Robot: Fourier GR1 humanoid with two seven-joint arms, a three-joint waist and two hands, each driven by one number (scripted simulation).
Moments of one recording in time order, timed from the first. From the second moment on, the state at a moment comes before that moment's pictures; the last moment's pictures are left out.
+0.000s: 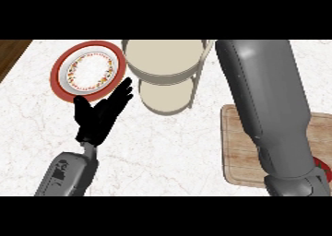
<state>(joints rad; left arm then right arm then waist) -0.28 0.09 -0.15 -1.44 0.13 -0.05 0.25 -1.22 -0.01 -0.15 -1.12 1.70 -0.42 1.17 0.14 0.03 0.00</state>
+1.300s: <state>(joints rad) -0.24 0.10 -0.11 -1.39 0.14 -0.04 0.25 -1.10 0.00 -0.03 -1.53 1.71 -0.31 1.26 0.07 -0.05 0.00</state>
